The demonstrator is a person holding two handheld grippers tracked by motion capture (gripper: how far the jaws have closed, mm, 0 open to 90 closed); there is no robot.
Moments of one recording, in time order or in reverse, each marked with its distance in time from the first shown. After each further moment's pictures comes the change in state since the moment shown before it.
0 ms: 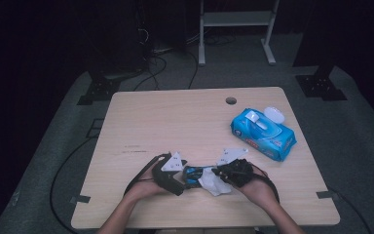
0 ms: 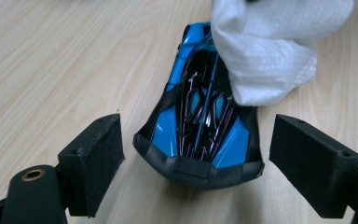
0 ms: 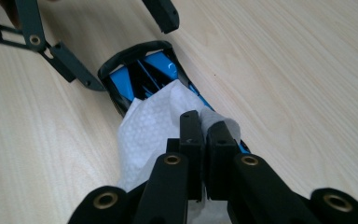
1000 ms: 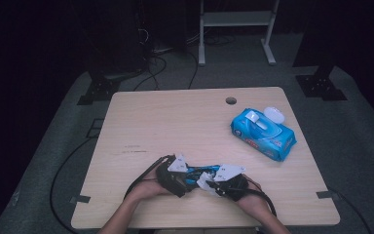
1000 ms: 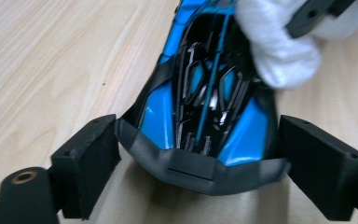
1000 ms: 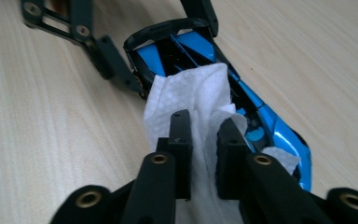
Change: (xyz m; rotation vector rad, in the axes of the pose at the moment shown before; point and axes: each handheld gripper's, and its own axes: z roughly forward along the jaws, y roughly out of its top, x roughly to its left) left arm 0.003 -0.007 0.020 0.092 -0.033 -0.003; right arm 0.024 -0.031 0.025 -0.092 0.021 -0.030
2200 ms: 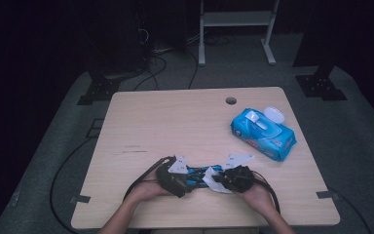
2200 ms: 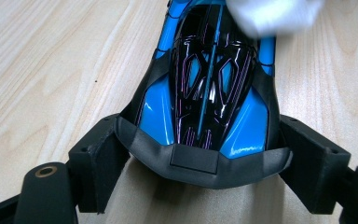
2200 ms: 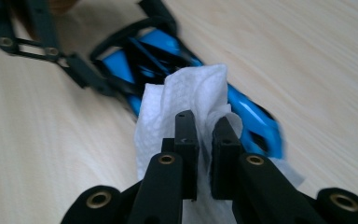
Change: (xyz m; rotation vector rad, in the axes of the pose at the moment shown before) left arm -0.002 0.000 -0.003 0.008 -0.005 0.003; right arm -0.026 0.000 -0.005 0.032 0.050 0.142
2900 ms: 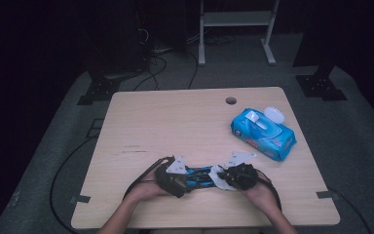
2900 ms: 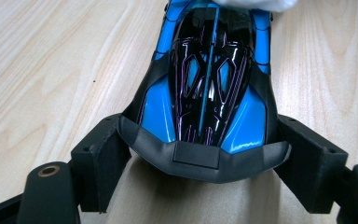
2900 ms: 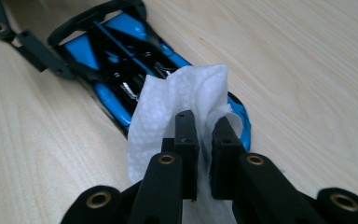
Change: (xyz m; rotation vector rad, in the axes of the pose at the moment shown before) left arm -0.001 -0.002 -0.001 -0.024 -0.009 0.000; right arm -0.014 -0.004 -0.006 0.033 -0.067 0.030
